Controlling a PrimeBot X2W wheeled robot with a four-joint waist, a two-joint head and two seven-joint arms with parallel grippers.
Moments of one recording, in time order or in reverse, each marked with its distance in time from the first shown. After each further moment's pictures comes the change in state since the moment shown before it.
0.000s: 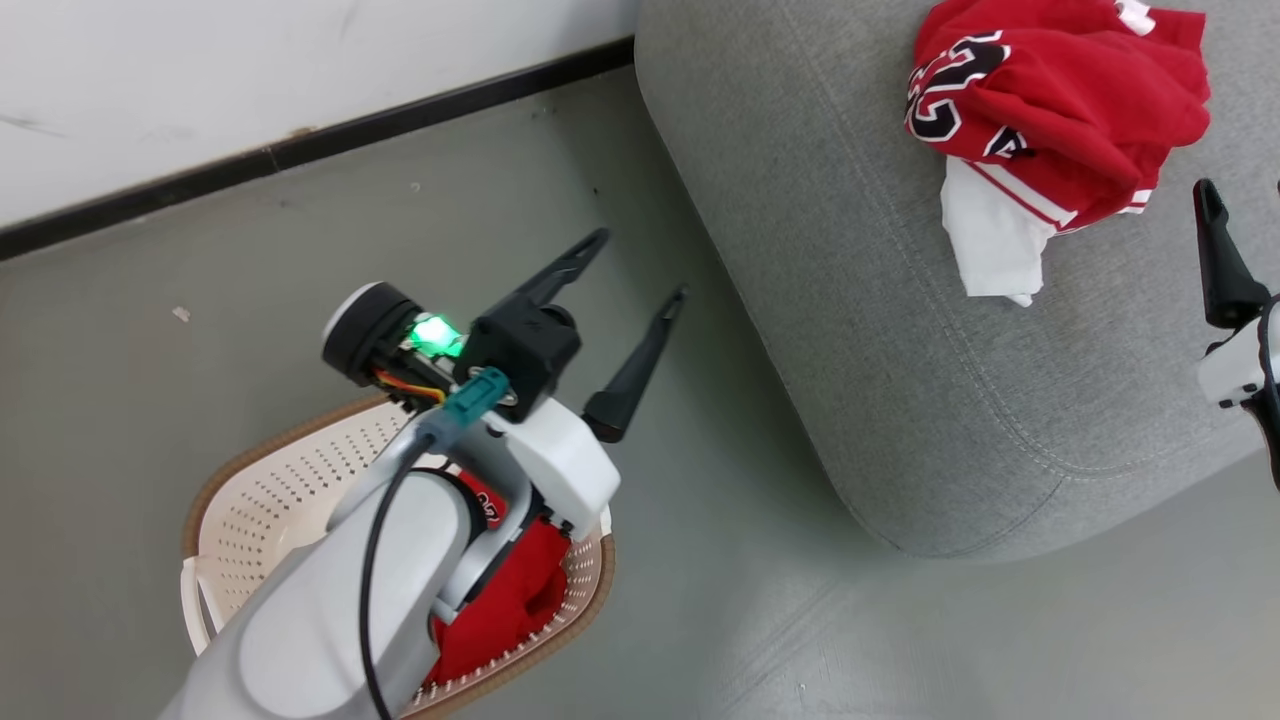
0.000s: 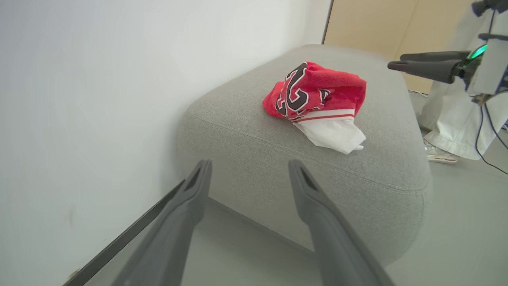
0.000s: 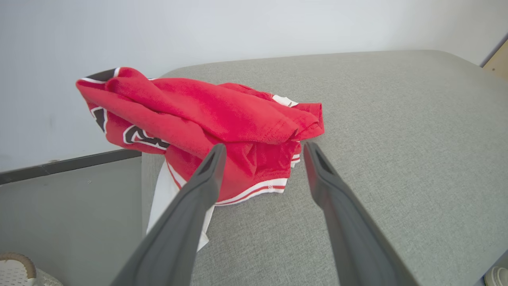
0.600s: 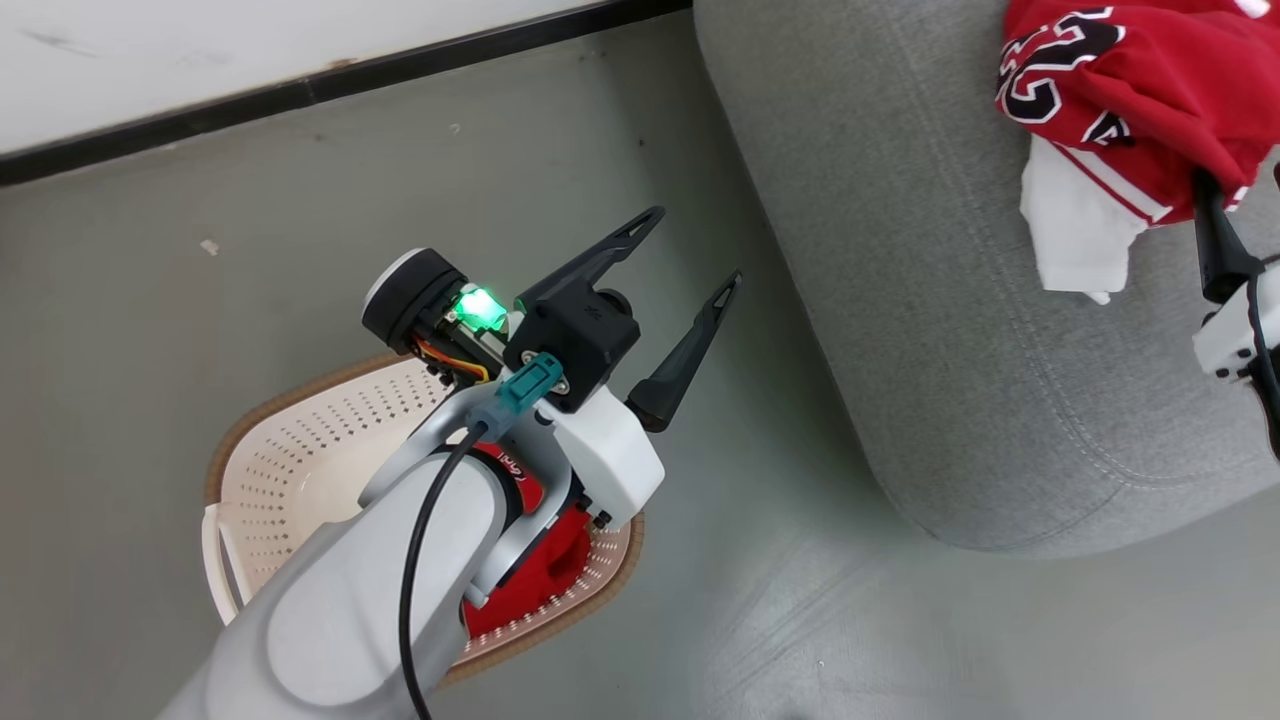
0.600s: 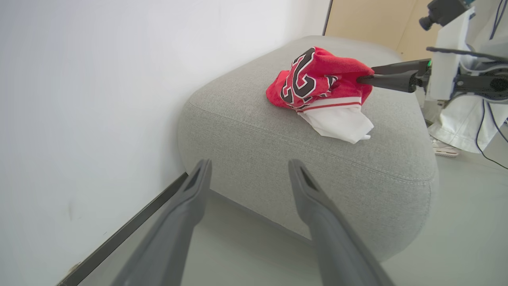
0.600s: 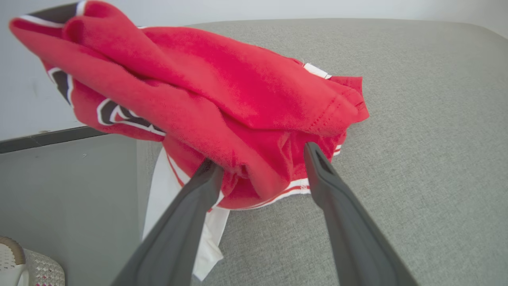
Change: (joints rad) left arm -0.054 -0.022 -0.031 -0.020 0.020 -0.019 0.032; right arm -0.156 0.002 0.073 0.207 -0.008 0.000 0.001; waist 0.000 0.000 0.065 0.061
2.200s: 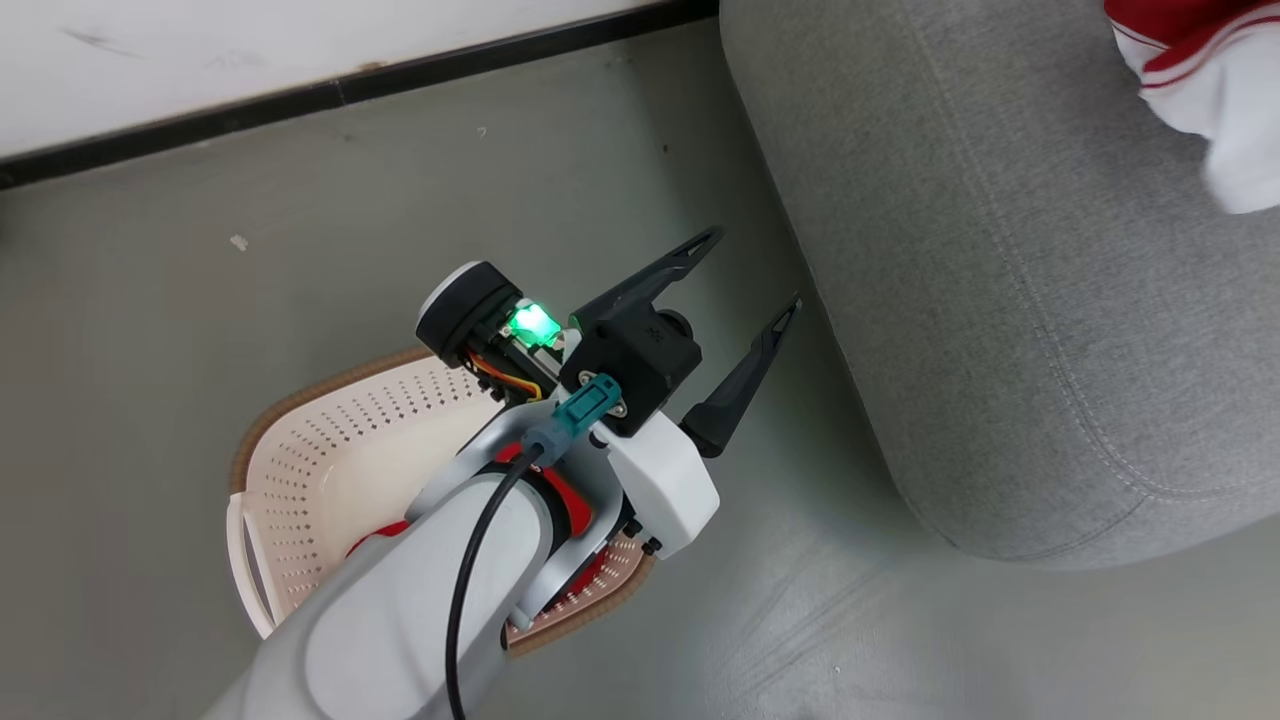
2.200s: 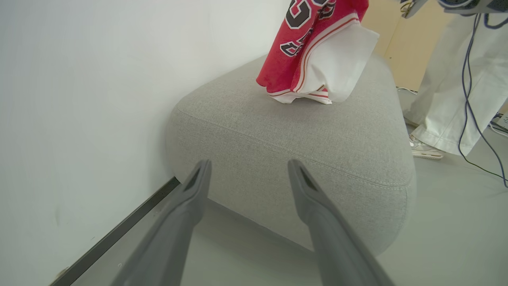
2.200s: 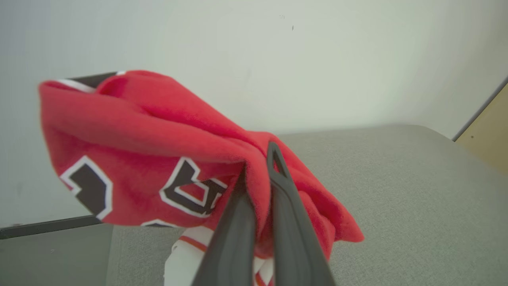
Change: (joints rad) left arm 0.011 -0.038 -0.033 -0.051 -0.003 0.014 0.045; right arm -0.210 -0.185 0.001 -0.088 0.070 0.000 0.029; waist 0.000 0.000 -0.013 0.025
